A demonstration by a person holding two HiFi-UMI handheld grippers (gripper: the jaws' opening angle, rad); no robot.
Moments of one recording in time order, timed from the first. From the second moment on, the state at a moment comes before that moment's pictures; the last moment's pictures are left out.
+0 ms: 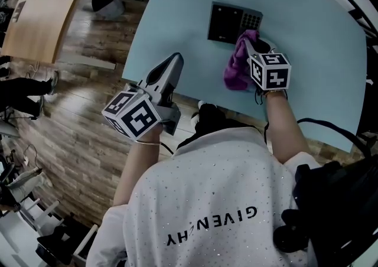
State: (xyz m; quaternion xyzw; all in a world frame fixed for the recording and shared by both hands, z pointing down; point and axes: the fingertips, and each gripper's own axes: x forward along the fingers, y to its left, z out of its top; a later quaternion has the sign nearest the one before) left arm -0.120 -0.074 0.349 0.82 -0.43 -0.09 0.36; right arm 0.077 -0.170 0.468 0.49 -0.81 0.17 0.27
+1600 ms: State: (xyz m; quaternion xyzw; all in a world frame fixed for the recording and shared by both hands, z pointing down) left arm 0.003 -0.060 0.364 0.81 -0.46 -0.06 0.36; right arm 0.115 -0.144 0.493 0.36 -0.86 0.17 0.31
